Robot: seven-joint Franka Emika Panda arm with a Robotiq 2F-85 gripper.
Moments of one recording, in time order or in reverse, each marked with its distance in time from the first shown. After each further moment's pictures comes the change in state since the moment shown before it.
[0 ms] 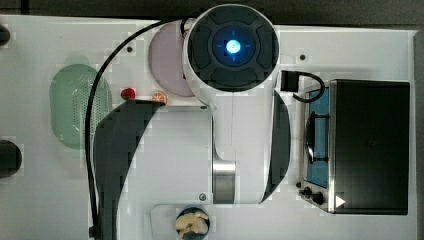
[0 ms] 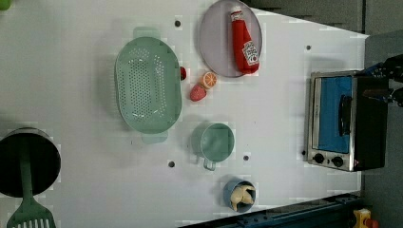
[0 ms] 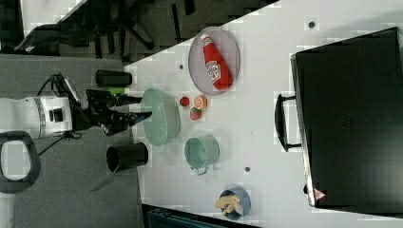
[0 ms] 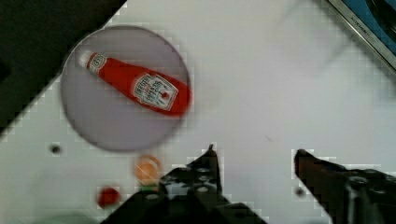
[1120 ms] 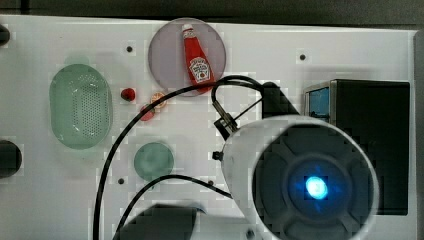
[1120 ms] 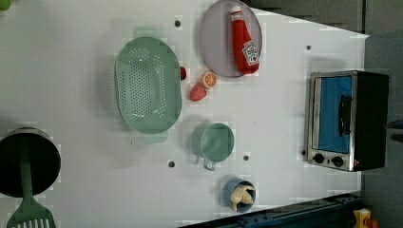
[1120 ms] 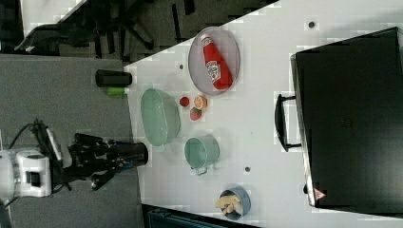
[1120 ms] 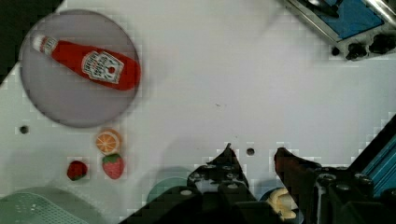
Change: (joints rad) arm -0.039 -0.264 -0.033 -0.139 0.009 -0.150 0.000
